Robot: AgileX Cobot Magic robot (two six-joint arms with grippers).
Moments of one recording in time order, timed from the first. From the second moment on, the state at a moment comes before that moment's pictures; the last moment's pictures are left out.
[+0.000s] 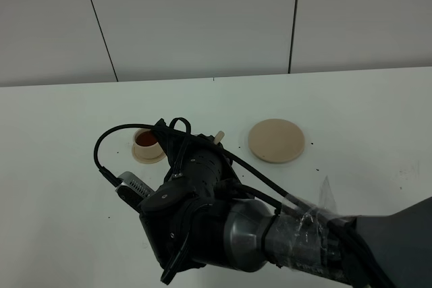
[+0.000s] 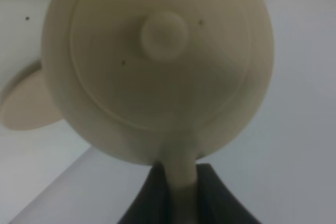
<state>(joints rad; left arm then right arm) 0.12 -0.01 -0.50 0.03 1.04 0.03 1.10 2.16 -1.56 -1.21 0.99 -0.61</state>
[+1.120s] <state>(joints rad) 0.12 -0.01 -0.50 0.03 1.04 0.03 1.10 2.16 -1.56 -1.21 0.99 -0.63</state>
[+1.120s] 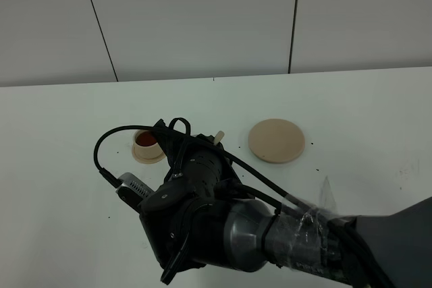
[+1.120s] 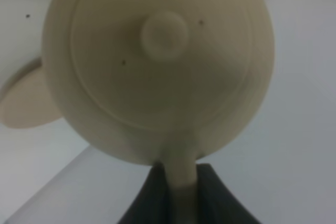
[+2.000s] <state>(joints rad) 0.12 -0.01 -0.50 0.03 1.04 0.03 1.10 2.16 -1.56 -1.21 0.99 -0.63</state>
